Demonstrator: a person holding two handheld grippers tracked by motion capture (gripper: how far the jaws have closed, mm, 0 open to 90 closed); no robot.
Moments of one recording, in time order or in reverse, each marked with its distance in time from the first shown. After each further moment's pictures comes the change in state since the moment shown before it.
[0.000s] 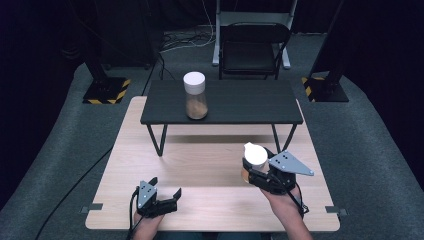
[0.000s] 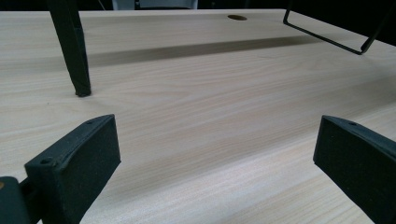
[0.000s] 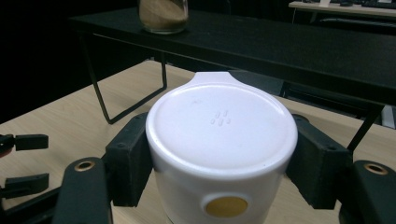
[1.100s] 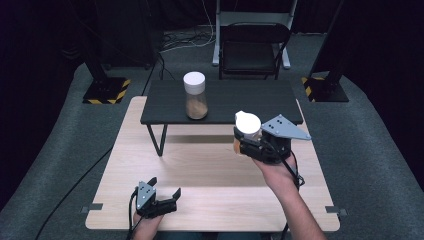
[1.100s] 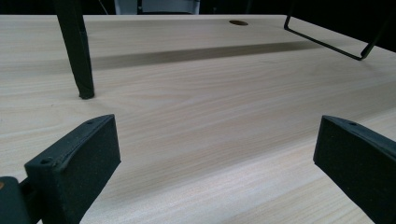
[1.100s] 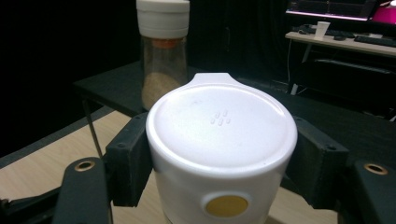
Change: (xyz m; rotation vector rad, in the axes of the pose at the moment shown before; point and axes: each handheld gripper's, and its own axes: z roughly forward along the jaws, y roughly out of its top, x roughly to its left) left arm 0.000 -0.003 -0.002 -0.019 0.003 -0.010; right arm 0.003 0.079 0.019 -0.059 -0.007 -0.036
